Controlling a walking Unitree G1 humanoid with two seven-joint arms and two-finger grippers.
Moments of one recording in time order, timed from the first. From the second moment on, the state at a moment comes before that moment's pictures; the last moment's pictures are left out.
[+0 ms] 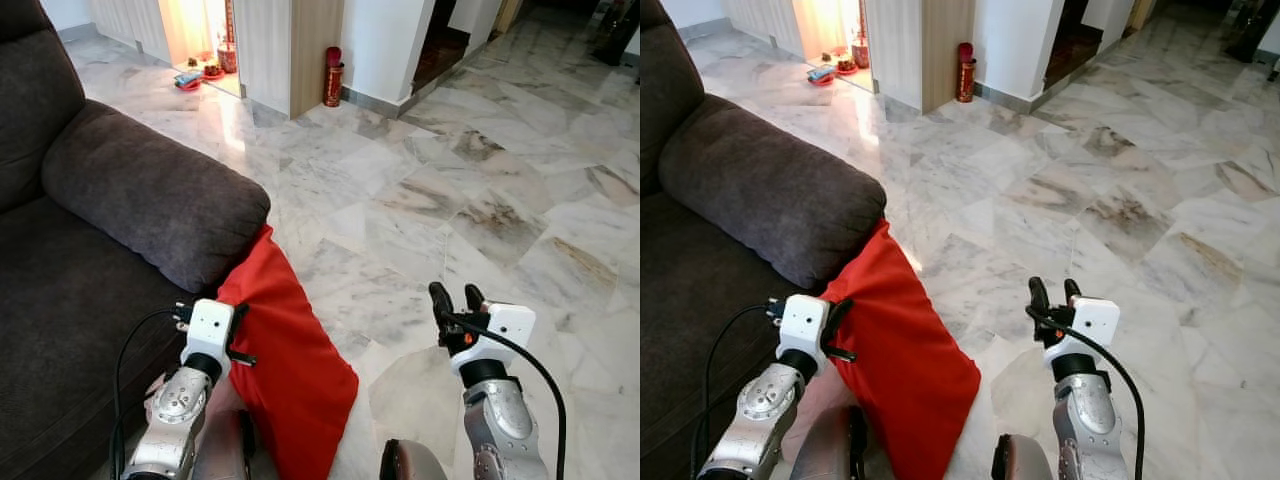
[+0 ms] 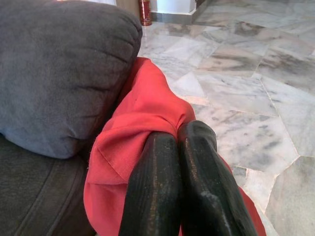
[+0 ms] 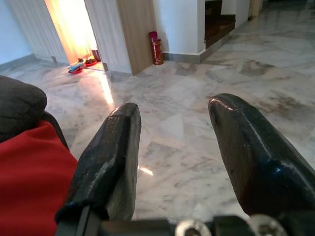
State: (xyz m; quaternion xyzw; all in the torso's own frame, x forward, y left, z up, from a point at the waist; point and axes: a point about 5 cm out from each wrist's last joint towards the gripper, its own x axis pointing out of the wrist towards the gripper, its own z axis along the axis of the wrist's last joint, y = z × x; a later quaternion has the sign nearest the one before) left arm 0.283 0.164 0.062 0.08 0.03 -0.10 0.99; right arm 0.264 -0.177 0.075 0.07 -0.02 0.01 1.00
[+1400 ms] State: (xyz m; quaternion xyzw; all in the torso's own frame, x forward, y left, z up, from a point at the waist) left arm 0.282 0.161 0.056 0.07 0.05 -0.12 0.99; right arm 0.270 -0.177 0.081 0.07 -0.04 0.01 1.00
